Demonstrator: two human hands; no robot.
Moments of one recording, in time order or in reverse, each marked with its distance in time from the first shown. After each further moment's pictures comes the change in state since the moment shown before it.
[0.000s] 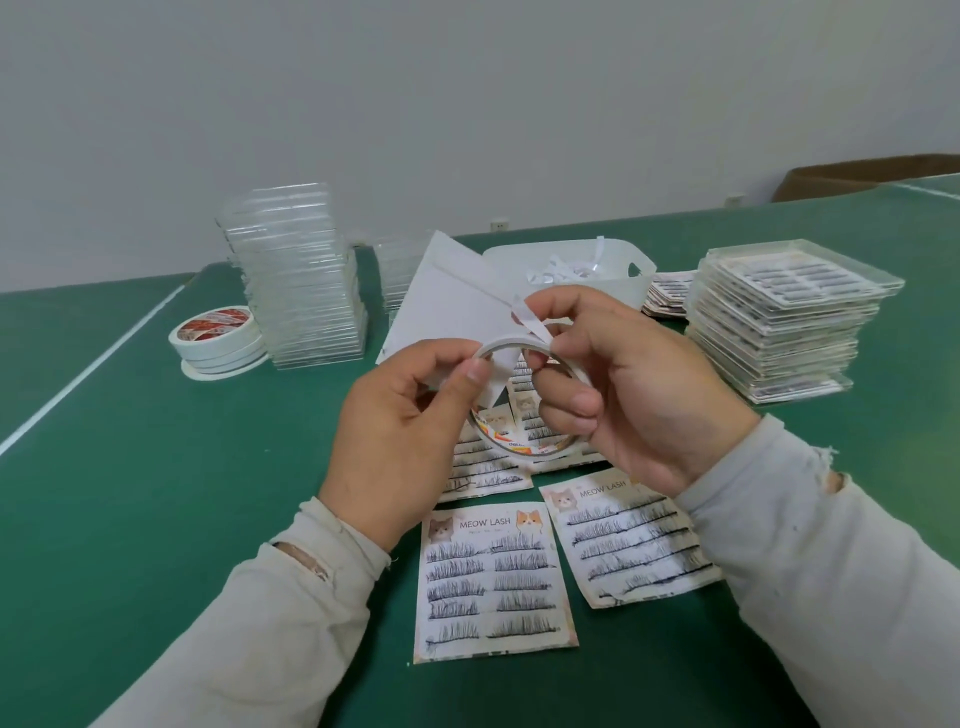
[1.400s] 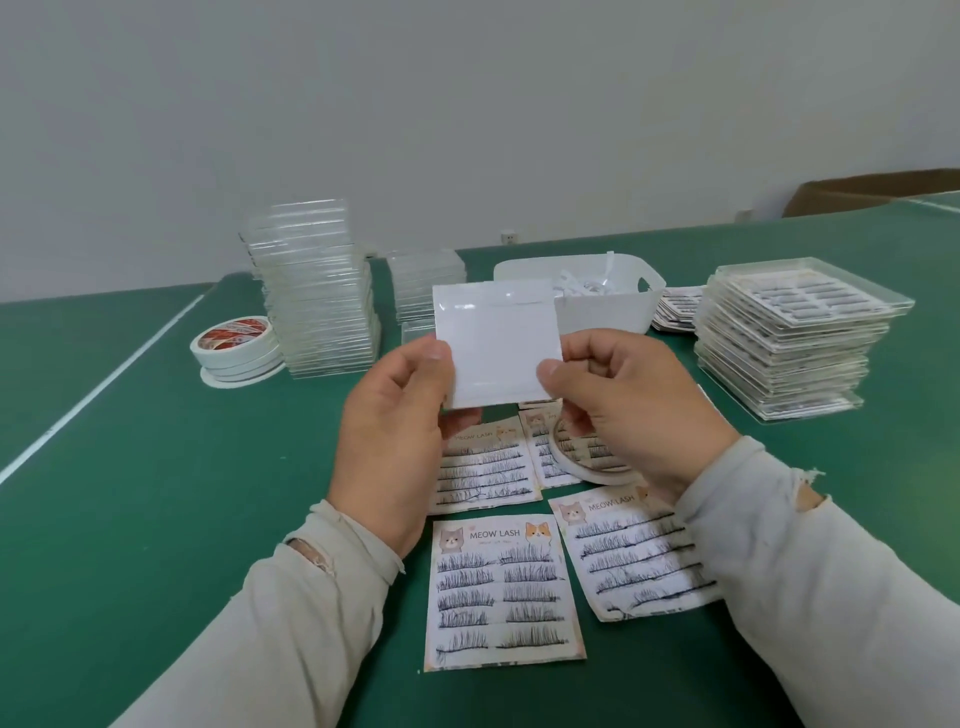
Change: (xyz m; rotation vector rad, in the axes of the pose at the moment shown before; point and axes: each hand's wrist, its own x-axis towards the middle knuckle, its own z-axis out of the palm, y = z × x) left_hand 0.006 0.003 0.003 -0.416 0.165 -0.359; right_hand 0.005 0.012 -0.016 -0.571 0.262 -0.117
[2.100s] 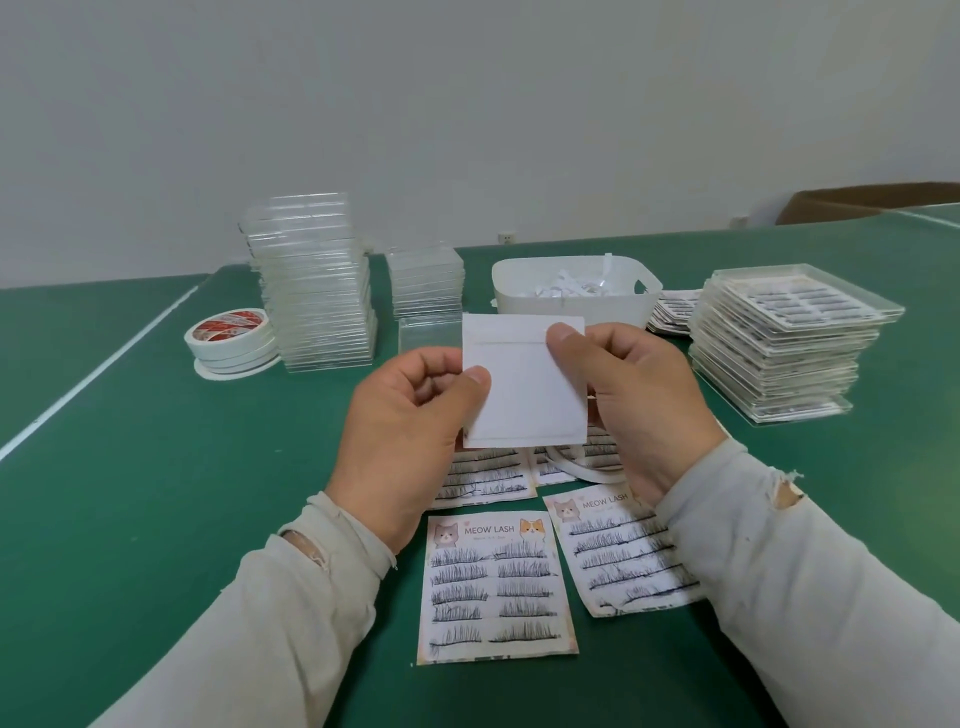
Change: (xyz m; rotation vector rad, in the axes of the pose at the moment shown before) left_hand -0.003 0.001 -0.001 0.149 -0.065 0.014; right_hand 0.001 0.004 0.003 0.163 0.160 0.039
